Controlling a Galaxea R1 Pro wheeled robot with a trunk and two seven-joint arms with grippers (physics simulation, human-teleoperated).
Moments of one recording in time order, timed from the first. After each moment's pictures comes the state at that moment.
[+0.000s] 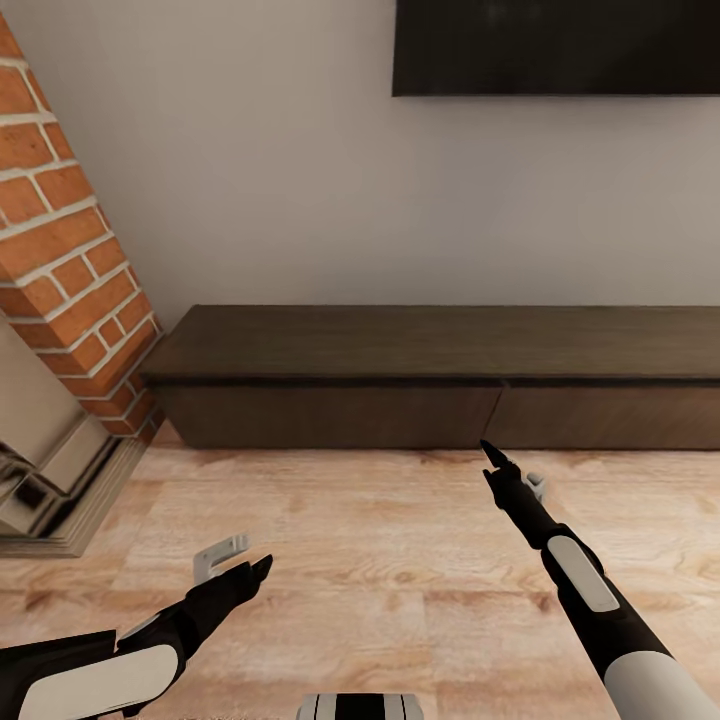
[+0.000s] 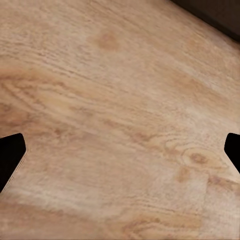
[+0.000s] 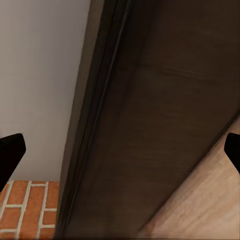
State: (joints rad) left arm -0.79 0.68 -1.56 -1.61 1.72 -0.43 0.75; right arm -0.55 -0.16 0.02 -0.87 -1.35 0.21 0.39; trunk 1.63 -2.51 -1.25
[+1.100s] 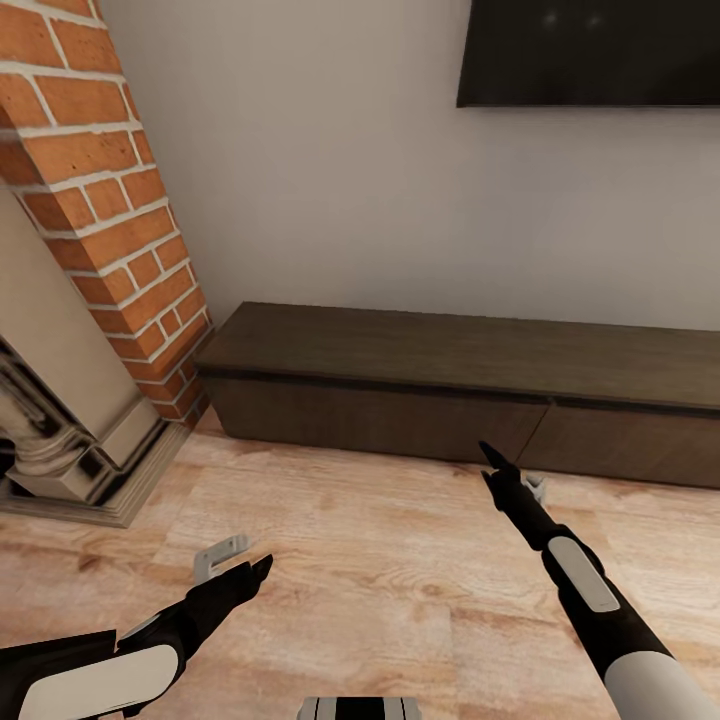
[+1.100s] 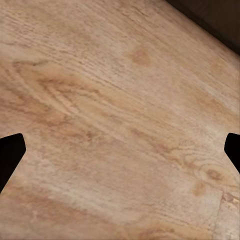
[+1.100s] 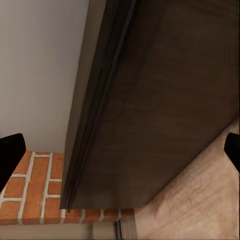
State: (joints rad) left arm -0.79 0.68 -1.56 -1.61 1.72 -0.43 0.75; right arm -0.55 -0.16 0.01 -0.87 -1.35 0.23 0.37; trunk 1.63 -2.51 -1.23
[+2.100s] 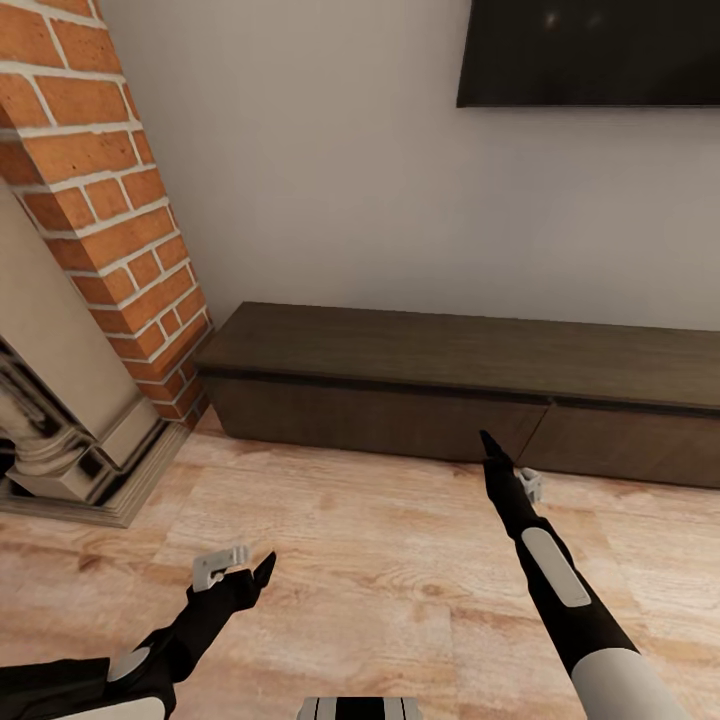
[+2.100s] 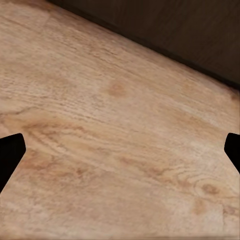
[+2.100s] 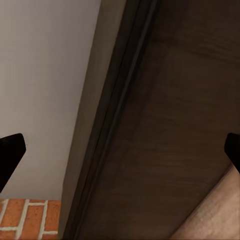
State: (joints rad) left arm -0.79 0.68 -1.67 -1.62 1.46 -0.57 0.75; right arm -0.55 -0.07 0.01 -0.94 -1.37 -0.02 0.24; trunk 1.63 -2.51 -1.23
